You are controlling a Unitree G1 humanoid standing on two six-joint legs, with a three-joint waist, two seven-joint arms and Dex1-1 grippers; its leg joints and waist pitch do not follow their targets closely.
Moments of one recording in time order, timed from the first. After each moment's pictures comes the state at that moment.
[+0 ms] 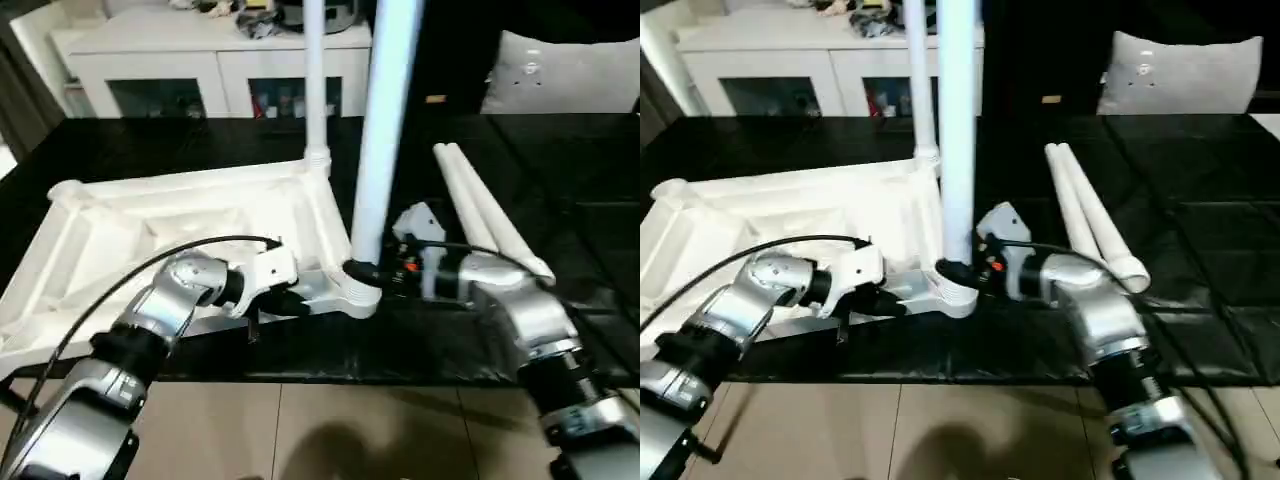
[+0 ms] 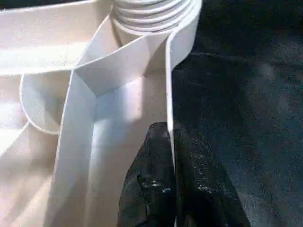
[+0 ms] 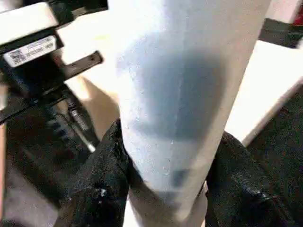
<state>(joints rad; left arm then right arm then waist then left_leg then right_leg) -0.59 0.42 -0.36 0.57 0.04 0.13 -1.11 -0.50 -0.29 0.18 0.33 0.20 0.35 0.81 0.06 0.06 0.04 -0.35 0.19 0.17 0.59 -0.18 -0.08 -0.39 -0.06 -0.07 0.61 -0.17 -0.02</state>
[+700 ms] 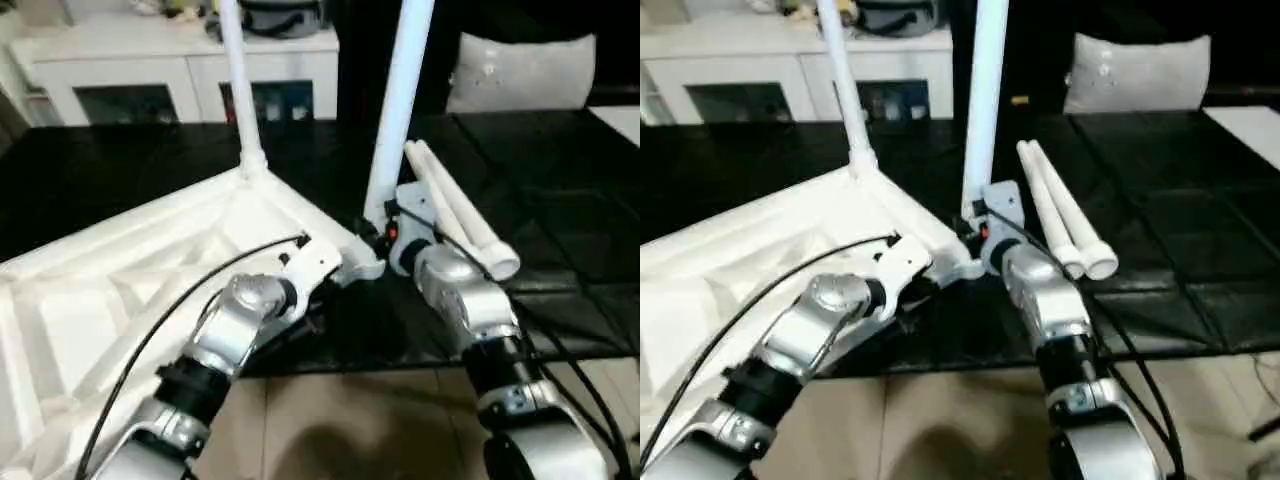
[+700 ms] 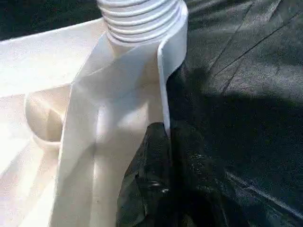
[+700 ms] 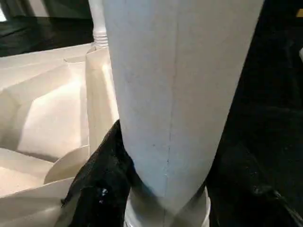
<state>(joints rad) -0.51 0.16 -0.33 0.32 0.15 0.50 -0.64 -0.62 -0.07 0.05 0.52 0.11 0.38 0.27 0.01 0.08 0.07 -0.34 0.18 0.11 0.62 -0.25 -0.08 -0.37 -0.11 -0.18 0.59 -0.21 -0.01</state>
